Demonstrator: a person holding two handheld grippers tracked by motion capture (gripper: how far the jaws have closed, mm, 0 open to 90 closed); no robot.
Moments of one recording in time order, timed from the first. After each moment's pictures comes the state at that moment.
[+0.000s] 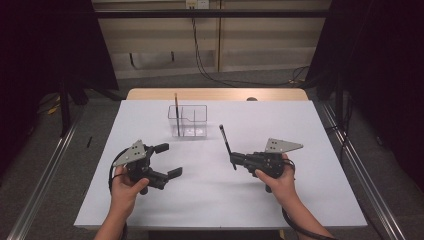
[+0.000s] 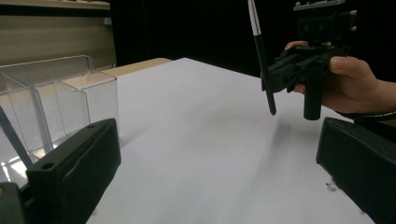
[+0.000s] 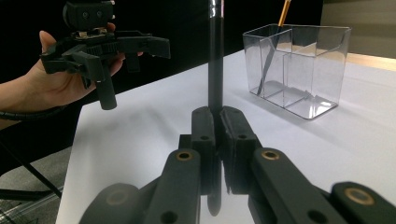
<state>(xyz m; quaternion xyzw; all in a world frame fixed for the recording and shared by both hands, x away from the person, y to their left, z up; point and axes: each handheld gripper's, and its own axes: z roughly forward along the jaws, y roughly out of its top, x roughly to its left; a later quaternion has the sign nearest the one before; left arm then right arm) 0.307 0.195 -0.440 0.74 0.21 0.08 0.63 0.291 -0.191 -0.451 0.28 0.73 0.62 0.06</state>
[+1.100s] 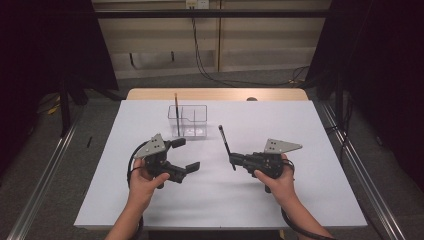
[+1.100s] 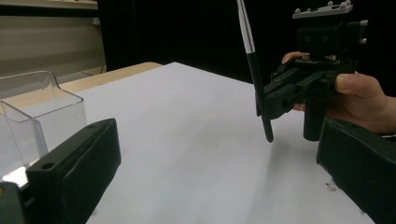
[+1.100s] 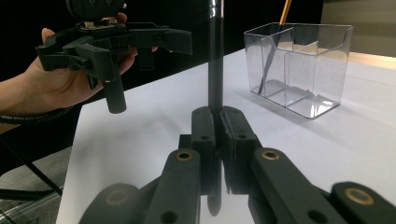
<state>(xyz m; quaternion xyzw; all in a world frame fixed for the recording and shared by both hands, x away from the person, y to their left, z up) 0.318 0.148 -0.433 0.75 0.20 0.06 0.63 0.290 -0.189 -0.452 0.28 0.73 0.62 0.06</state>
